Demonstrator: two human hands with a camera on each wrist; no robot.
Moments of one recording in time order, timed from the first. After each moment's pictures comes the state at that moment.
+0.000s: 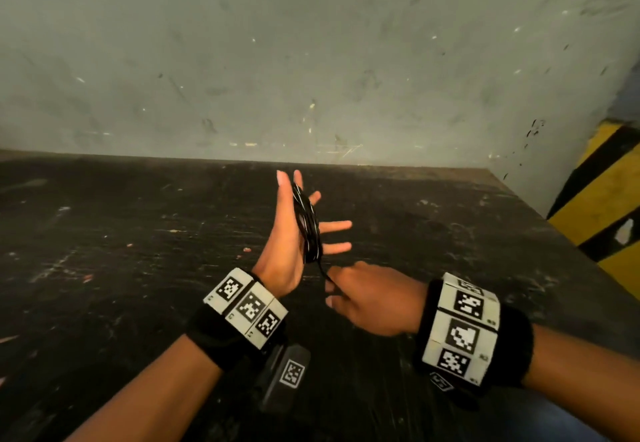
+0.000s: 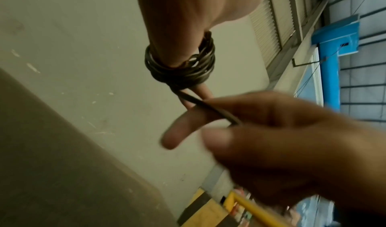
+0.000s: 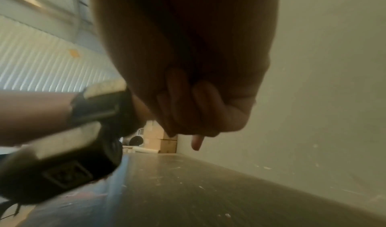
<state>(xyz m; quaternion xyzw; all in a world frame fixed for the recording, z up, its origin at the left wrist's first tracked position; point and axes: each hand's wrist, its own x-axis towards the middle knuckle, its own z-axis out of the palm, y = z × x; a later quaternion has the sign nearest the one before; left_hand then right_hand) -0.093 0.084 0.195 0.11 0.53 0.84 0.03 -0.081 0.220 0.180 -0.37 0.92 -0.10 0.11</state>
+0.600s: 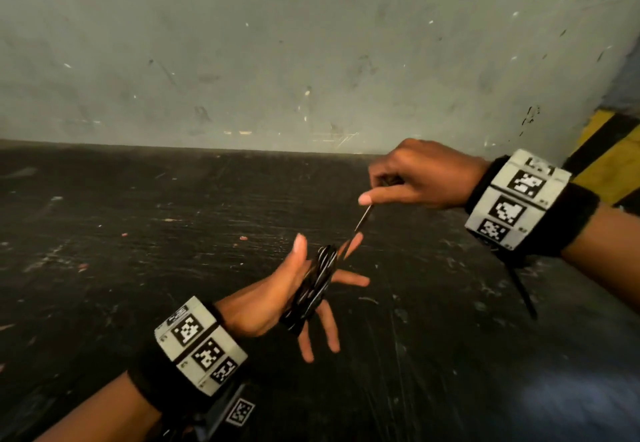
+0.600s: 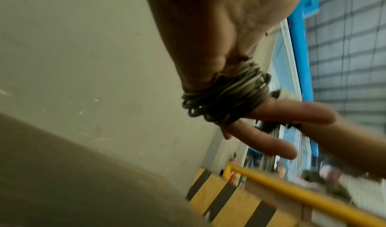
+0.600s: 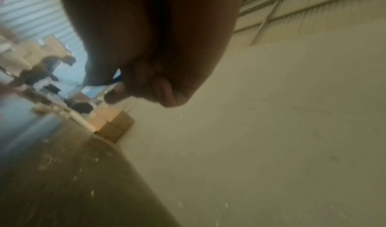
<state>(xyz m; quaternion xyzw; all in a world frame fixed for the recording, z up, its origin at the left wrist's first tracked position) -0.044 0.059 0.166 0.23 0.61 0.67 0.36 -0.133 0.270 0.272 -0.45 0.89 -0.03 -0.09</state>
